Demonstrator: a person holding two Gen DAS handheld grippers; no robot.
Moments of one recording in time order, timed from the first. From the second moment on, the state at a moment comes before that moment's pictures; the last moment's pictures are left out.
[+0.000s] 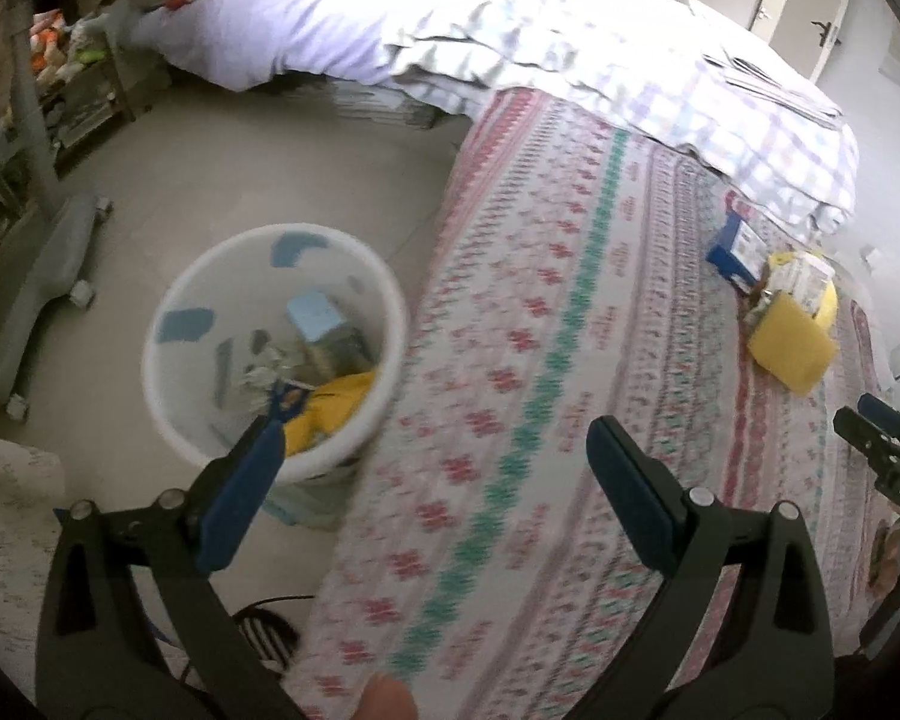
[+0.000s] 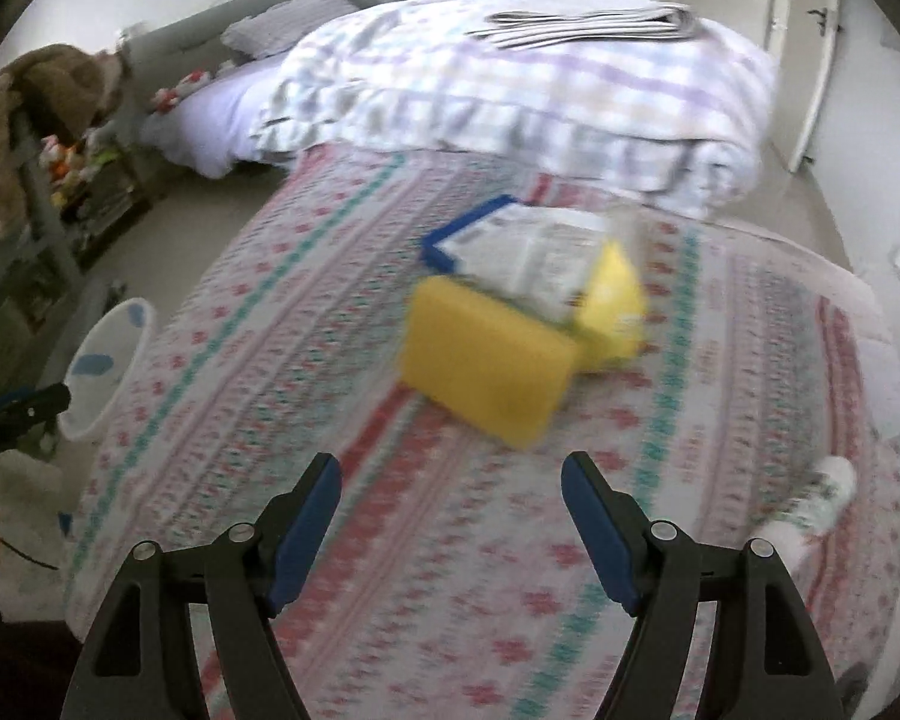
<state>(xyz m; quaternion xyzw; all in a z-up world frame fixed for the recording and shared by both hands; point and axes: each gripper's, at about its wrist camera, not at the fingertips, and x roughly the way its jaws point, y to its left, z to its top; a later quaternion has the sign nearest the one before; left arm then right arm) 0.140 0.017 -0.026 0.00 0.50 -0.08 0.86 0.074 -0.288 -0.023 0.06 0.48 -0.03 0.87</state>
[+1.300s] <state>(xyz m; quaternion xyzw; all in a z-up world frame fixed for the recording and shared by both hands) 0.133 -0.240 -0.064 0.07 0.44 -0.26 0.86 0.038 -0.492 -0.076 0.24 0.53 -0.21 0.79</state>
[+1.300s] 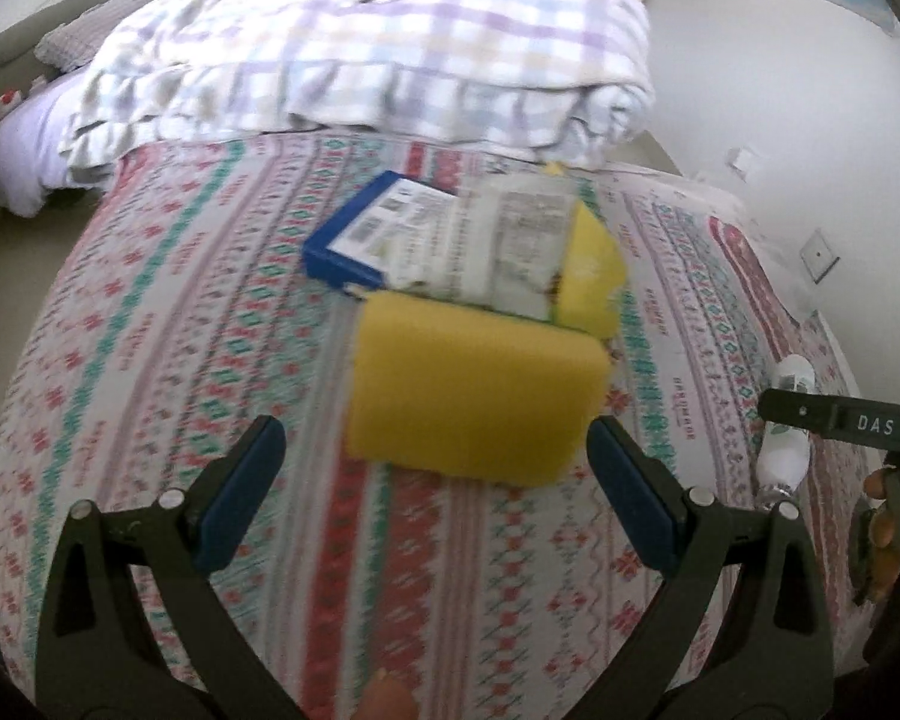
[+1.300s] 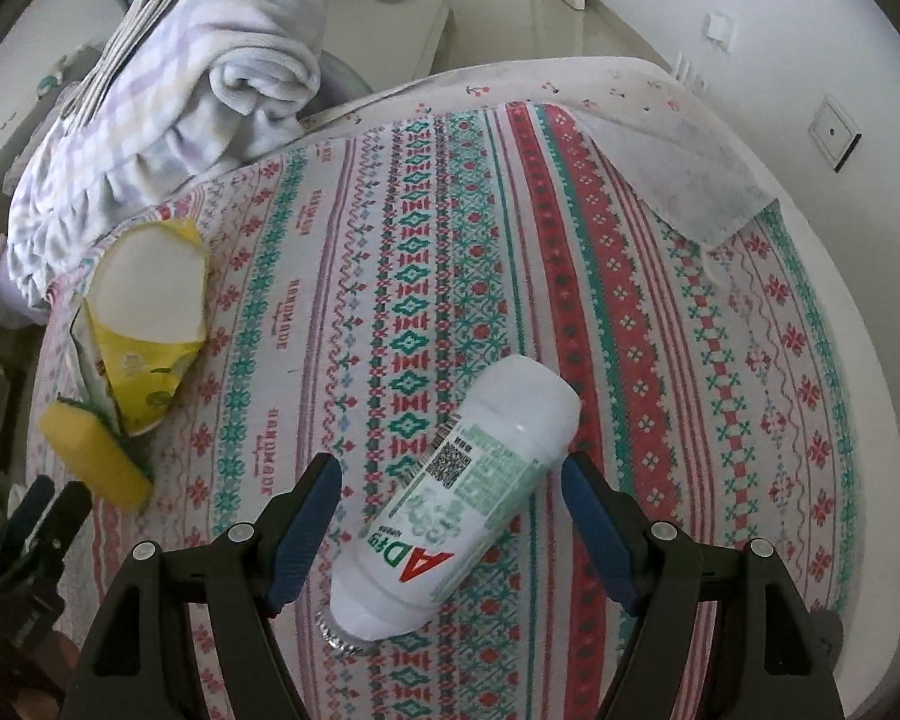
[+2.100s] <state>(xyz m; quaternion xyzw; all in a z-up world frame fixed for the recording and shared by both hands) 0.132 -0.243 -0.063 0.05 0.43 -0.30 0.85 0.049 -0.470 -0.062 0.23 0.52 -0.16 0.81</state>
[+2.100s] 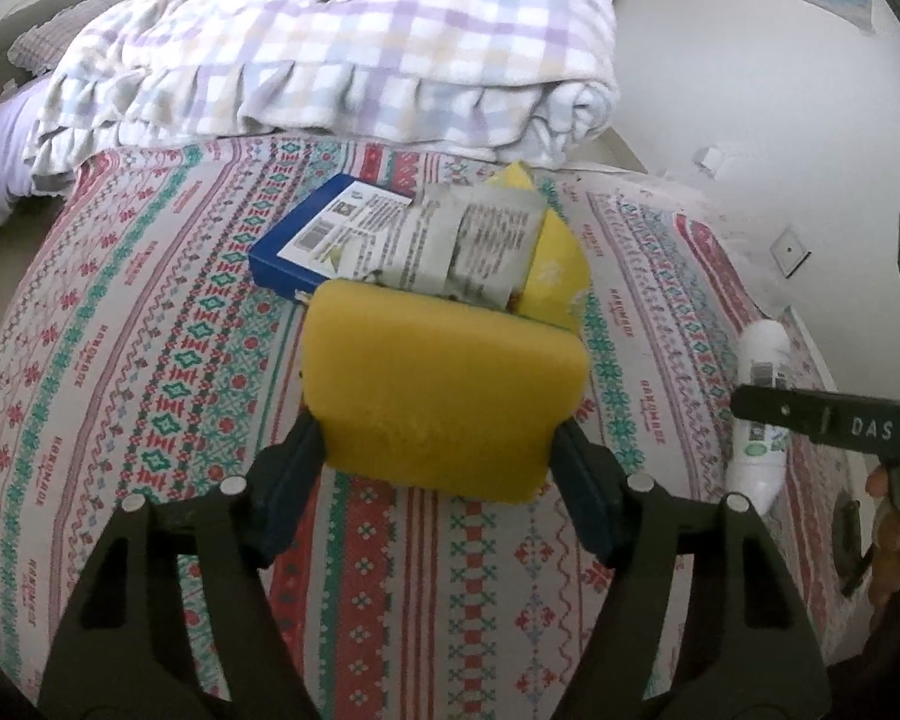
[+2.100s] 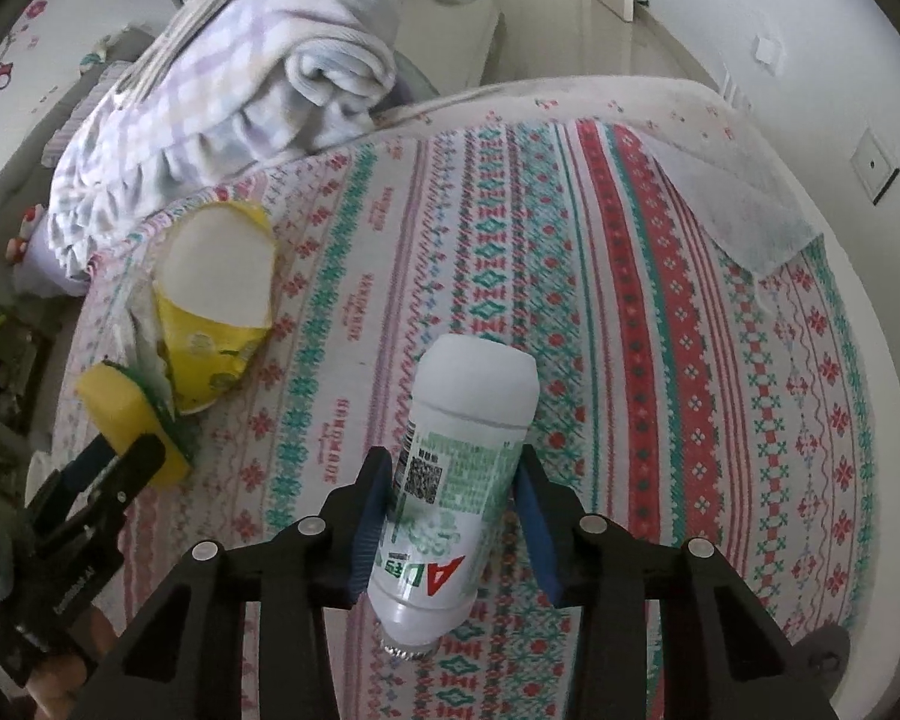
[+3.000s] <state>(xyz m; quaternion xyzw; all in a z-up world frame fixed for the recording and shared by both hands) 0.145 -0.120 -0.028 0.04 0.42 -0.22 0.88 0.090 -0.372 -0.010 0.18 0.48 -0.09 0.86</state>
